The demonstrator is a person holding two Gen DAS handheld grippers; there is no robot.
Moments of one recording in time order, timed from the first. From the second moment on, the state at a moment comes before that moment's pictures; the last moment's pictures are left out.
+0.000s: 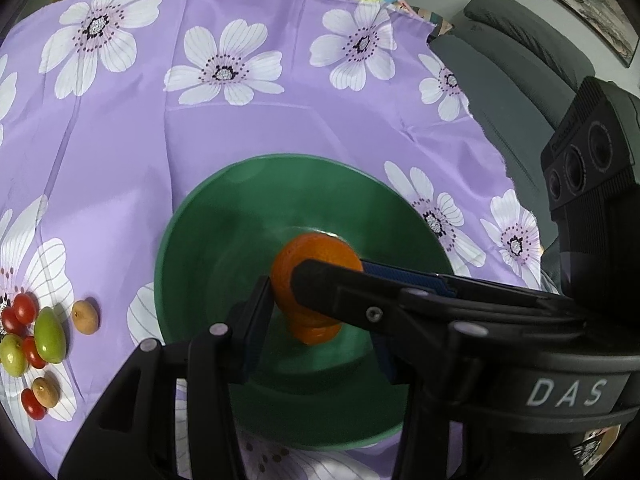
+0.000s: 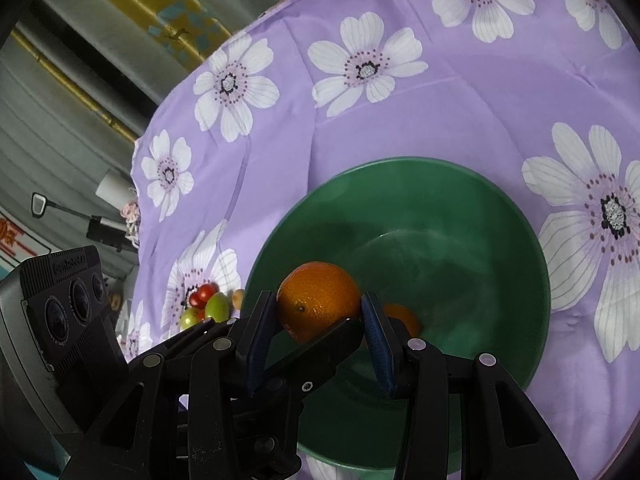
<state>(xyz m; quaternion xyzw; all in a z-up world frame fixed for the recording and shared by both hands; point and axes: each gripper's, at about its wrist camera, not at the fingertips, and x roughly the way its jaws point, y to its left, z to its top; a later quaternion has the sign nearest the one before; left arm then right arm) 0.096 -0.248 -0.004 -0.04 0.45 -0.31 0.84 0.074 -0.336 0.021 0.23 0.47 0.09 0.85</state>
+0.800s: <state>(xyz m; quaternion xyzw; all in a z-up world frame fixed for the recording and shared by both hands) 0.106 -0.248 -0.014 -0.04 0.48 -0.30 0.82 0.084 -0.339 0.007 0.25 0.49 0.09 0.83</state>
